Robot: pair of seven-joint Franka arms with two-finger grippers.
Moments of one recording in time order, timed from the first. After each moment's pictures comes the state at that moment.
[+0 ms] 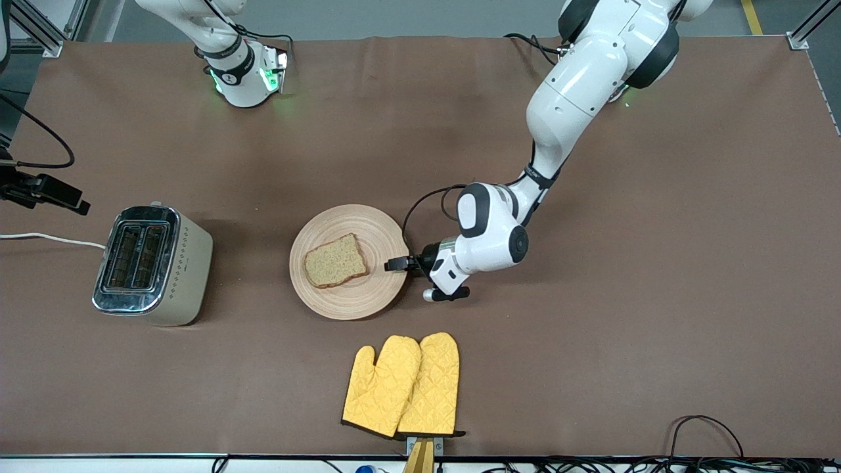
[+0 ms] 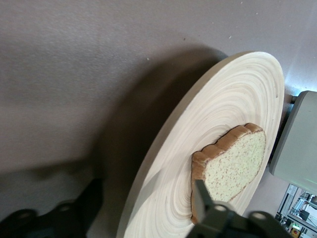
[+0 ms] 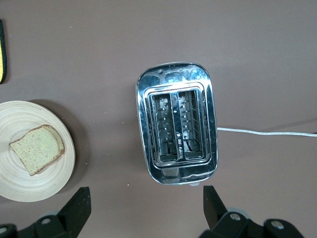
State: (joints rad) left arm -0.54 0.99 -0.22 -1.35 -0.98 2.55 -0.03; right arm -0.07 0.08 -0.04 -1.56 0.03 1.64 0.04
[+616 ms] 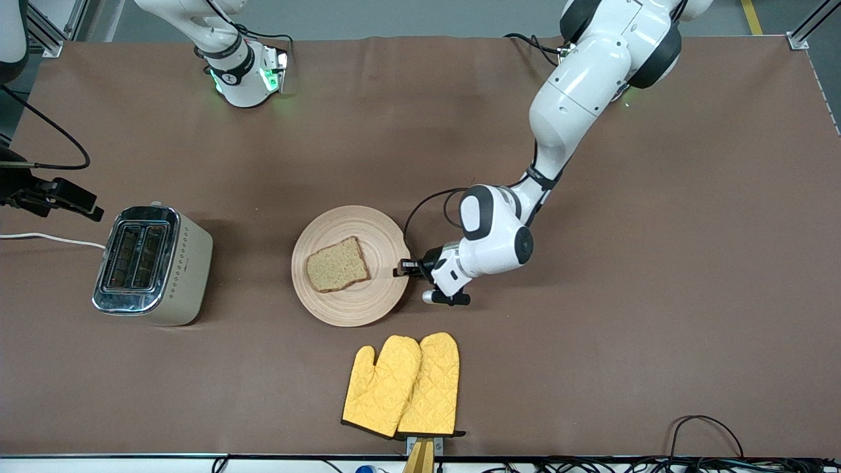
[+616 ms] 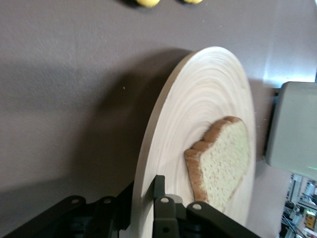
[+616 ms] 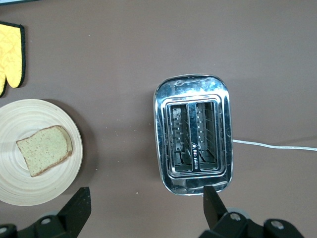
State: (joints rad) left arm -0.50 0.96 -0.22 -1.34 -0.99 2.50 0.13; right arm -0.02 0.08 -0.04 -1.57 0.04 1.69 0.04
